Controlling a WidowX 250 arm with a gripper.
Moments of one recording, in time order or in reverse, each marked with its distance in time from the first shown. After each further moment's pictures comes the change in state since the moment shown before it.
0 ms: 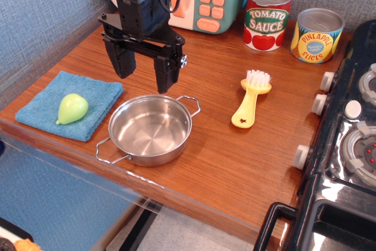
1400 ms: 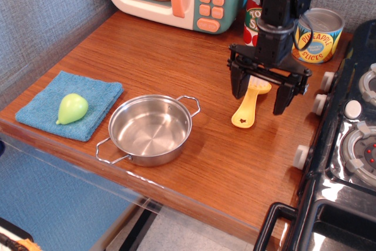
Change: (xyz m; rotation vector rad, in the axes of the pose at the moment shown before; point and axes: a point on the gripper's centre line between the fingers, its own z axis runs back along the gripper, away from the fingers) arm 0.095 -0.105 -0.077 0.016 0.094 -0.051
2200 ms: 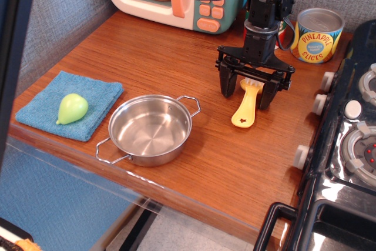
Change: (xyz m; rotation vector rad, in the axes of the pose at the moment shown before) arm 0.017 0.022 -0.018 0.000 0.033 0.082
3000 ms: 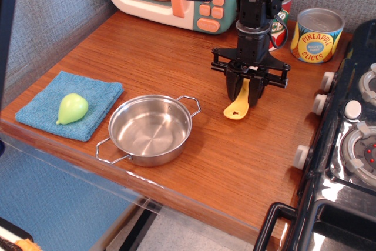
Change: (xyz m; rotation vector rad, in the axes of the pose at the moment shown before) arm -0.011 -0.002 0.003 -0.084 0.002 0.005
